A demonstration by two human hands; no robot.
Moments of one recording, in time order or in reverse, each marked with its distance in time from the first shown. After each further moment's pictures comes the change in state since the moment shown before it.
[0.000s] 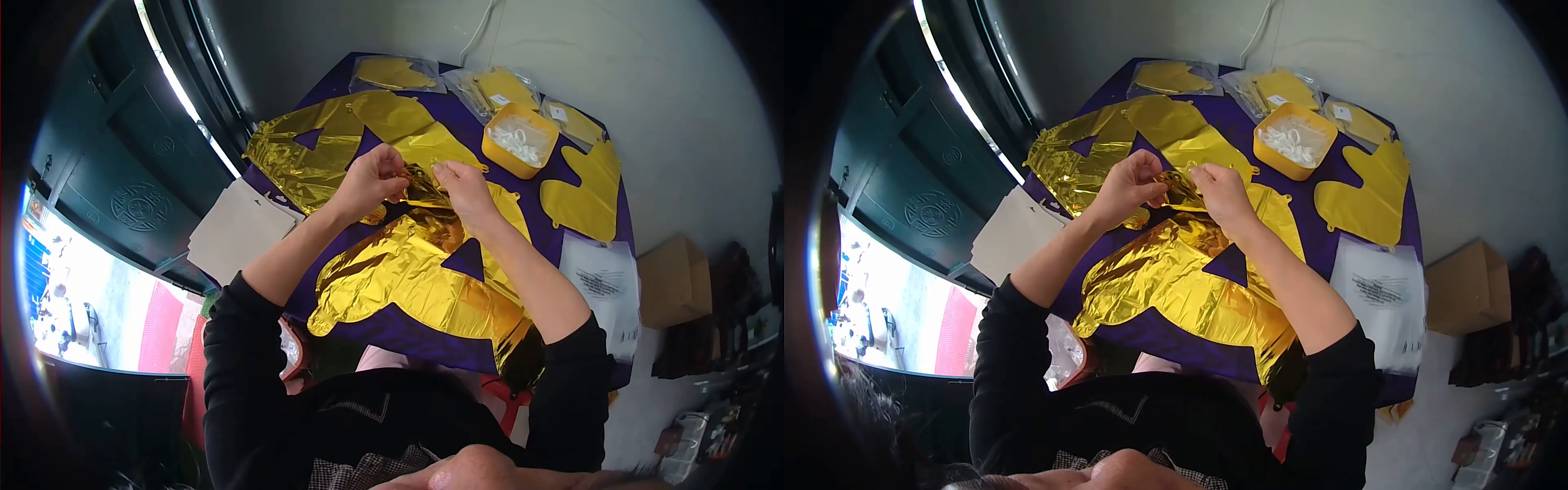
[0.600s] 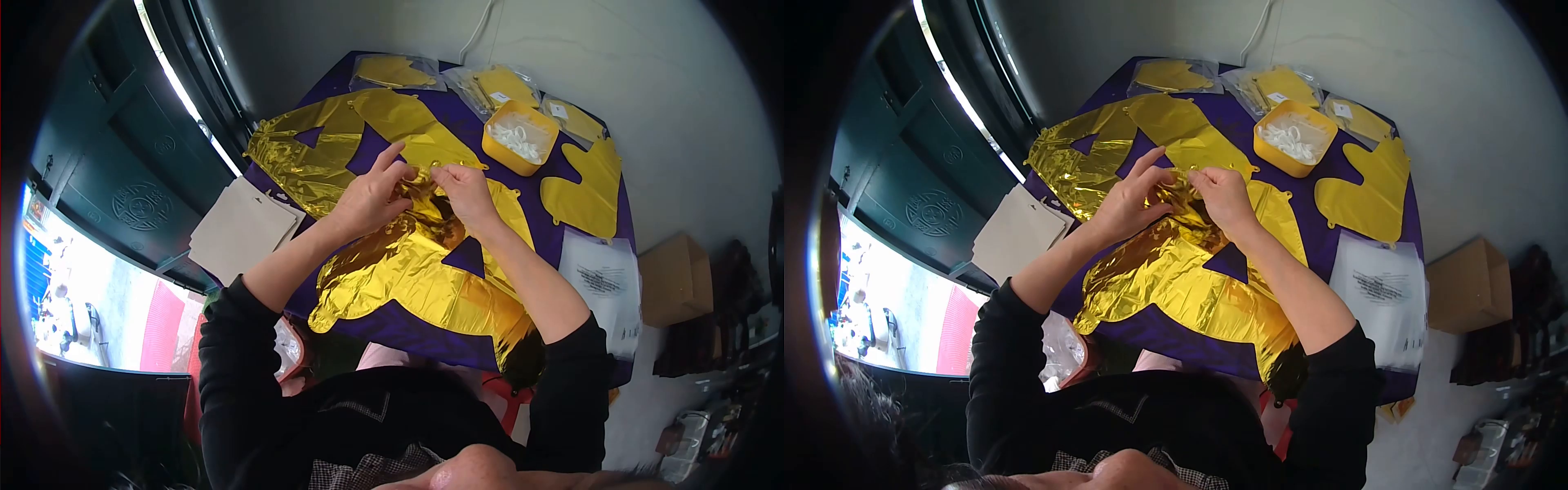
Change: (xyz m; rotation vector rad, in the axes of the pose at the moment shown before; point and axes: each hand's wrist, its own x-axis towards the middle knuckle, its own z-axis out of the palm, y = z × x) left_hand -0.027 0.009 0.007 0.739 -0.007 0.406; right_hand -0.007 0.004 0.004 -0.041 0.048 -0.077
